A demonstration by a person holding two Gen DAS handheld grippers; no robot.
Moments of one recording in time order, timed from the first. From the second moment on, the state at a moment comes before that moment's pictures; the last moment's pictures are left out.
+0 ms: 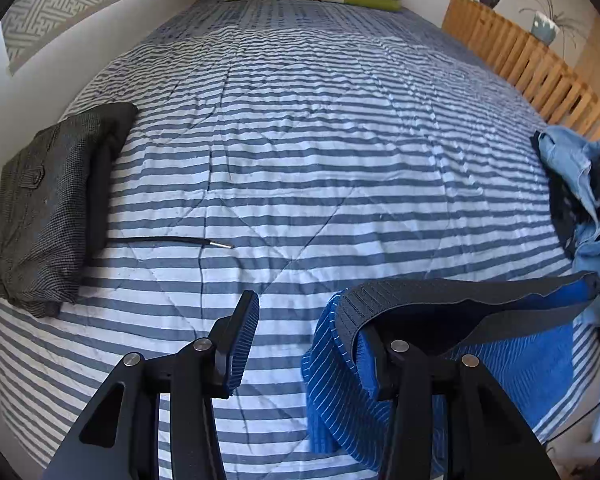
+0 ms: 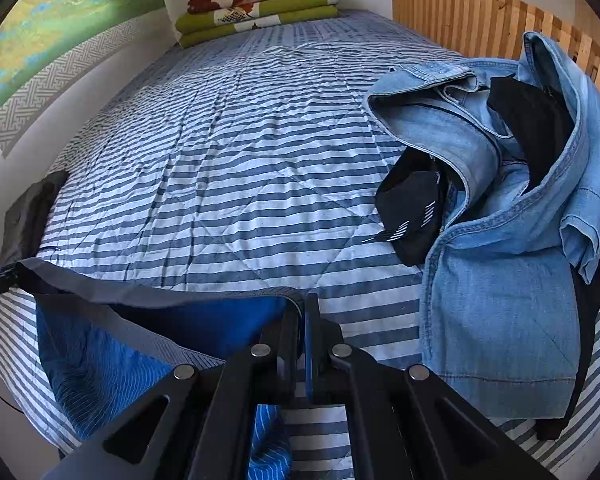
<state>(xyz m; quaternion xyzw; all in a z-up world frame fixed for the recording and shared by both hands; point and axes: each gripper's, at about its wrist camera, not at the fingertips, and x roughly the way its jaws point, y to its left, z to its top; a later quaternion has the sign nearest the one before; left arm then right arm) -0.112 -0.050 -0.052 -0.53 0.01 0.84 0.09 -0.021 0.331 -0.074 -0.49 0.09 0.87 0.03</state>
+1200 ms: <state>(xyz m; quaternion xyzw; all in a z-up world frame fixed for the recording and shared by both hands) -0.127 -0.063 -0.052 -0.53 0.00 0.84 0.09 -0.018 0.310 -0.111 -0.48 0.00 0.88 -0.03</state>
